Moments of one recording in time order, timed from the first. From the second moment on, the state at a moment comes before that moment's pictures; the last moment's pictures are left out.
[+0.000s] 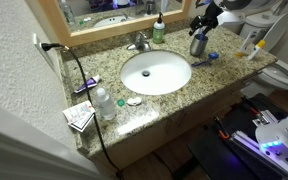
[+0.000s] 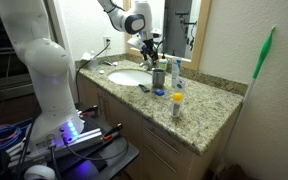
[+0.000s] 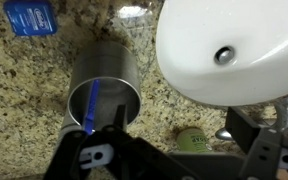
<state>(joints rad) 0.05 -0.07 -0.06 -2.43 0.16 2.70 0.00</state>
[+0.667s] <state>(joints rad) 0.04 0.11 -0.06 -2.38 0.15 2.85 0.05</state>
